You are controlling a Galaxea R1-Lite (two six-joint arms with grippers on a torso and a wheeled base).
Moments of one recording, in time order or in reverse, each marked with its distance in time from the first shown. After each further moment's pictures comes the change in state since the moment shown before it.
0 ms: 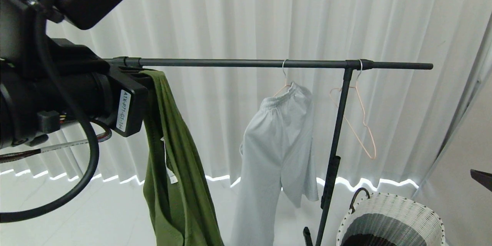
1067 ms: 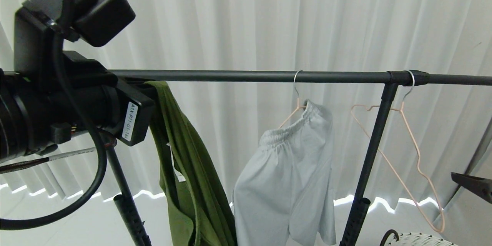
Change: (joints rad) left arm 0.003 0.000 0.039 -0.006 -0.001 -0.002; right arm 0.000 0.026 0.028 -0.036 0.170 0.063
